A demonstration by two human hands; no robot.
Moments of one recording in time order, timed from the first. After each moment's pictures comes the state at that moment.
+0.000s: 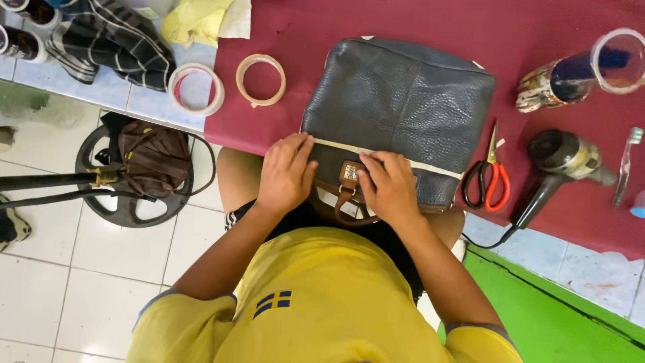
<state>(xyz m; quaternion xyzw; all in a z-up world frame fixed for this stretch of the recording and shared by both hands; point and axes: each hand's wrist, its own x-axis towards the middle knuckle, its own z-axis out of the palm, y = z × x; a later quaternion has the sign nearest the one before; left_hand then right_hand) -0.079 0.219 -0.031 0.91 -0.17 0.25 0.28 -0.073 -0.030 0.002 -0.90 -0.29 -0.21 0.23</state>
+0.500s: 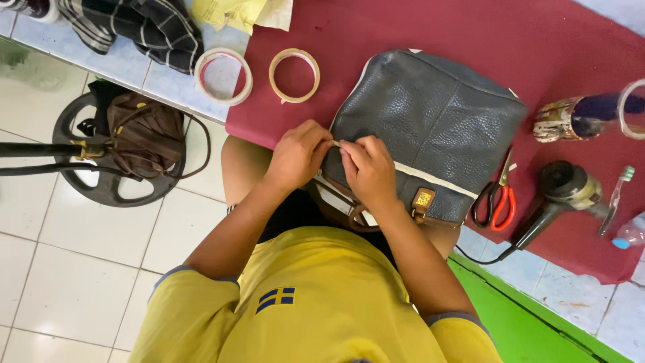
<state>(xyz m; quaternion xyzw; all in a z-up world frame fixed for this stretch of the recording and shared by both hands) -0.035 0.255 -0.048 0.87 -0.14 0.11 0.47 -0.030 0.061 -0.015 -0.90 -0.29 -0.18 0.27</state>
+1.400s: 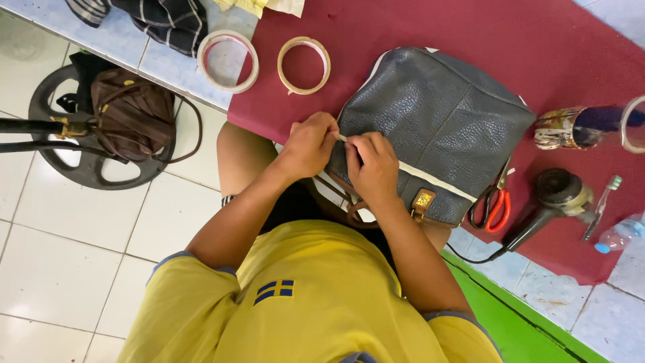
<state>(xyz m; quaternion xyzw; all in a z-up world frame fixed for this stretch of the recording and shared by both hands) -0.025 0.253 -0.033 0.84 -0.03 -0.12 0.52 -0.027 0.070 -0.017 -0.92 -0.26 -0.17 0.25</state>
